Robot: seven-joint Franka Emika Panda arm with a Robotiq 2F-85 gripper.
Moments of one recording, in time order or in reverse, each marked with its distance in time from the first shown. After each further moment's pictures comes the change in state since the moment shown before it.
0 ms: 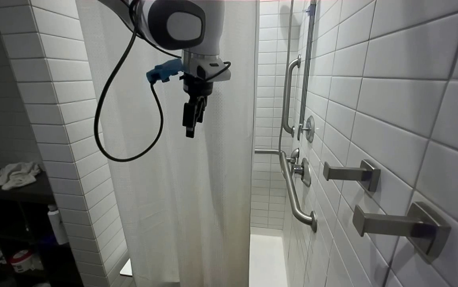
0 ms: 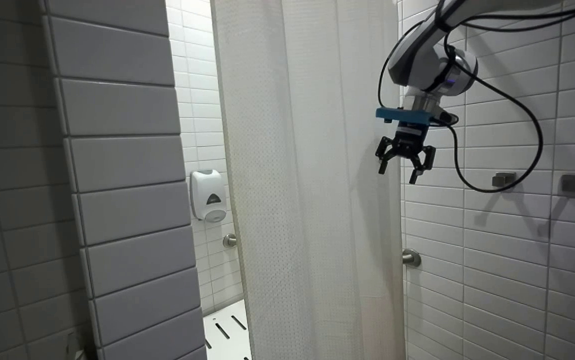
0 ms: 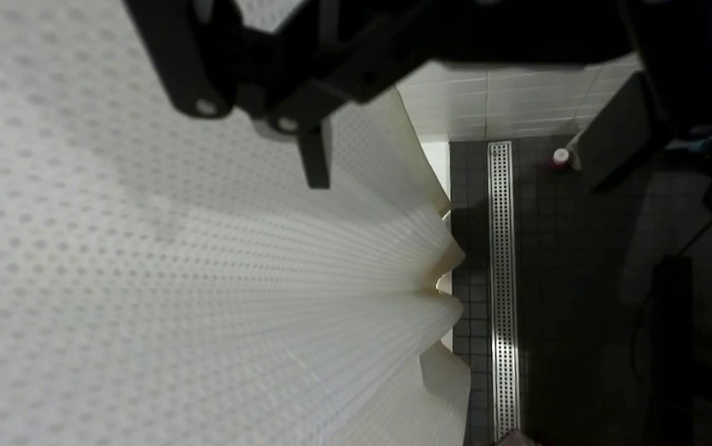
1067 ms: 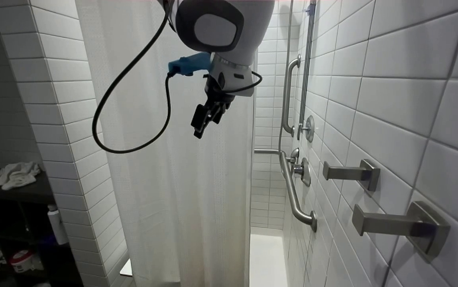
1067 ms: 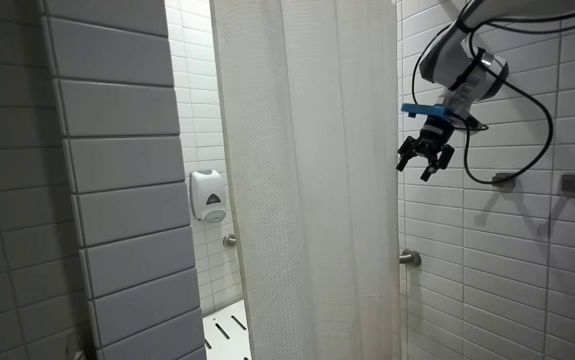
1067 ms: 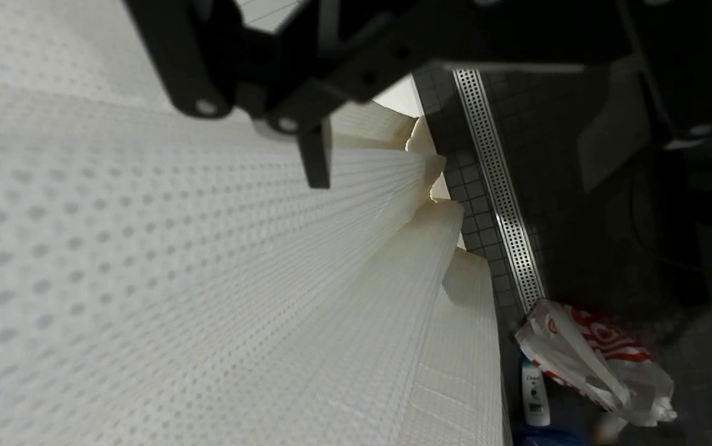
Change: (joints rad) arm -0.035 0.061 -0.156 0.058 0.240 -0.135 0.042
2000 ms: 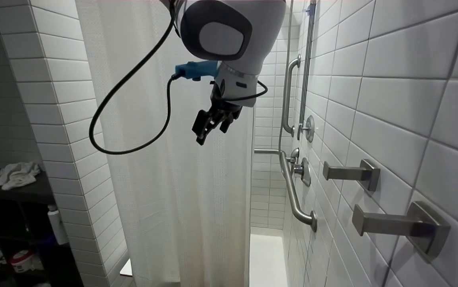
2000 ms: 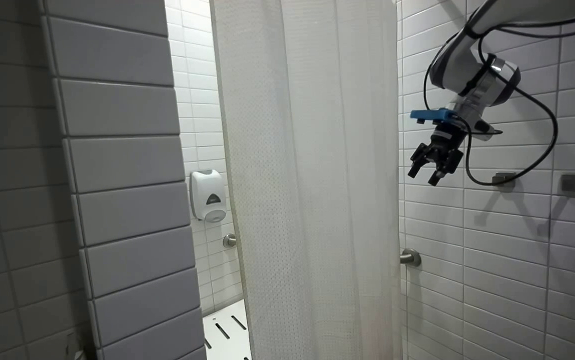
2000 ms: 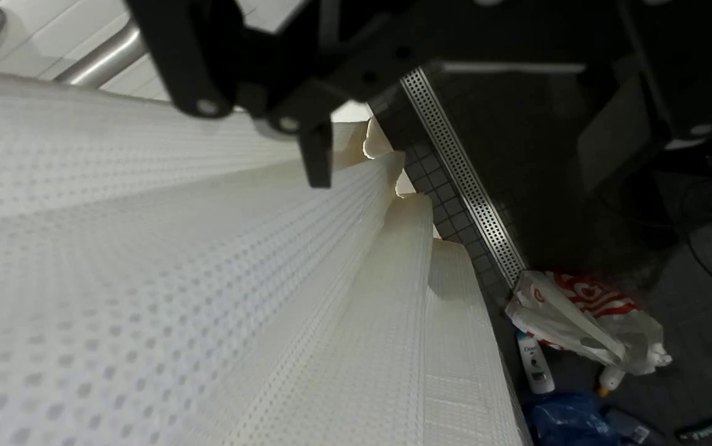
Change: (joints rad) arm -0.022 0.008 -0.030 -0.029 0.011 0.010 0.140
